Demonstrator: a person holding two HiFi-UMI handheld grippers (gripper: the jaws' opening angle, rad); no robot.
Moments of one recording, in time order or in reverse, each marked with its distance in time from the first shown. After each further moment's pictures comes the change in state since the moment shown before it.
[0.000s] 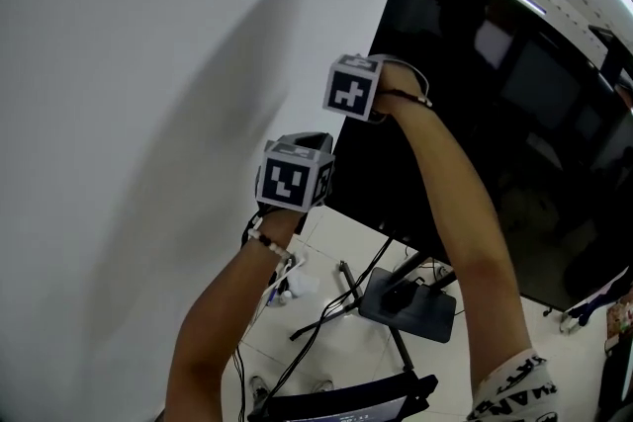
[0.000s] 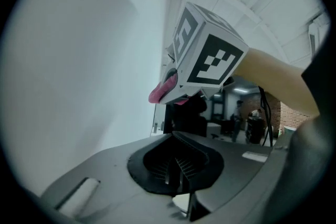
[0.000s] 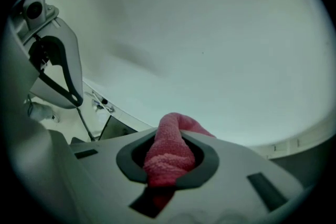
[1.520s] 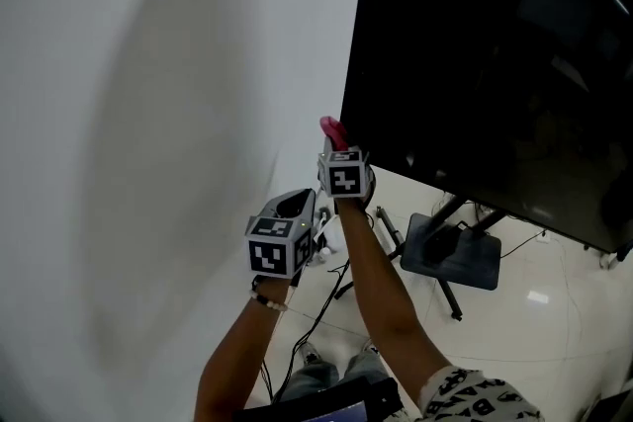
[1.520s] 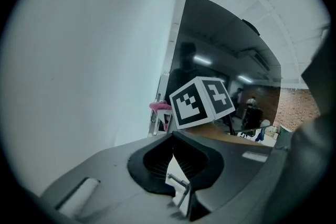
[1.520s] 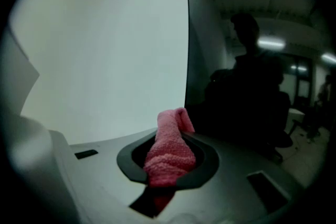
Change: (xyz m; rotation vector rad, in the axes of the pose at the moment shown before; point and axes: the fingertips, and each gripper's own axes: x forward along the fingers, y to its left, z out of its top) left arm -0.055 0.014 -0.198 -0.097 0.243 0.031; right arm 0.135 0.208 0.006 1.417 -0.420 -0.063
